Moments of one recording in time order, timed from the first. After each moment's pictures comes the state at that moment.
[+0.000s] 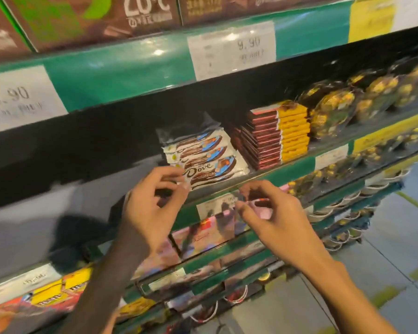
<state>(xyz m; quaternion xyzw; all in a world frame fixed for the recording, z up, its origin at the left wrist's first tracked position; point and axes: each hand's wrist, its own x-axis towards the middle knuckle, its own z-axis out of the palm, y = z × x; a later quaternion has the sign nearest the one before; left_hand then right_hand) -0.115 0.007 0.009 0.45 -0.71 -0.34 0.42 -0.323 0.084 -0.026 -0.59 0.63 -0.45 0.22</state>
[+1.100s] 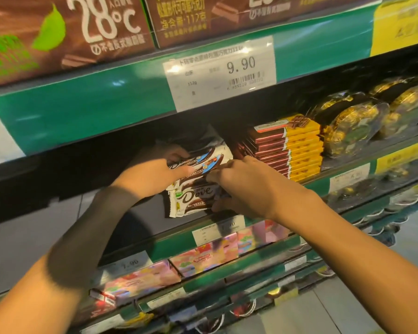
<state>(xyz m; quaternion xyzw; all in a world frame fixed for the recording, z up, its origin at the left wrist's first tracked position) -0.145 -0.121 0.045 0.52 -0.83 -0.19 0.11 -0.340 -0.031 0.035 -0.85 0.52 -0.07 -0.04</state>
